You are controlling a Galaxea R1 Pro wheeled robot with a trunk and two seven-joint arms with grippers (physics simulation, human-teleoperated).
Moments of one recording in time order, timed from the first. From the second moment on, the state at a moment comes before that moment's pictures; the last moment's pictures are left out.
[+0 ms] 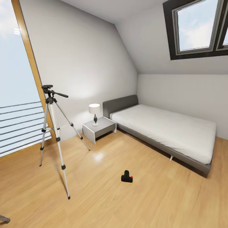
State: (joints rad) left arm 0.00 -0.01 0.01 -0.03 0.01 -0.03 0.01; right arm 0.00 -0.02 0.00 0.00 0.01 0.00 0.00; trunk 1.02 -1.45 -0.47
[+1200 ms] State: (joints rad) left arm 0.00 -0.01 0.01 -0.03 0.01 -0.03 0.01; right arm 0.00 -0.02 0.00 0.00 0.01 -0.02 0.00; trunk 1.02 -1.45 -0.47
